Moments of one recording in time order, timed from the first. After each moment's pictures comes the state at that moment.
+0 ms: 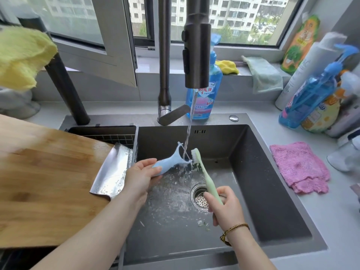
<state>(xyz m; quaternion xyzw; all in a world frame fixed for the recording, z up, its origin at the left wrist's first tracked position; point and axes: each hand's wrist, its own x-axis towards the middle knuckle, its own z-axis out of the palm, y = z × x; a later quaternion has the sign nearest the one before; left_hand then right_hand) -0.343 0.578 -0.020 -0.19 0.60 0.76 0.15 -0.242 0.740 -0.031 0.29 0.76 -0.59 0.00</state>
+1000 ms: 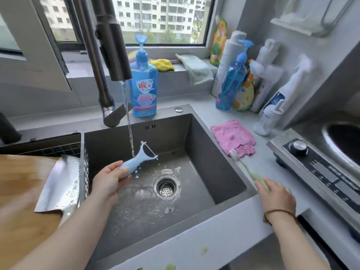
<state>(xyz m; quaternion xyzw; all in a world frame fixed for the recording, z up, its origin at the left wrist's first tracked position) -0.317 0.607 -0.021 -0.16 0.61 0.76 0.19 -0.114 0.876 -0.011 0.50 0.84 -0.16 -0.09</state>
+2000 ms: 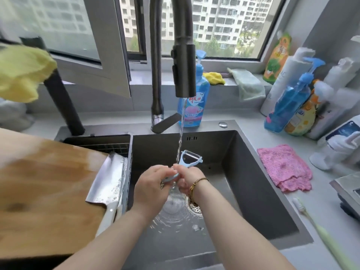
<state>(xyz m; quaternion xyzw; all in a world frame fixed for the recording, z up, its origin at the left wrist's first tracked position) -0.318 0.589 -0.031 0.24 0.84 0.45 -0.18 -0.315 0.705 0.003 0.31 0.59 -0.73 0.12</state>
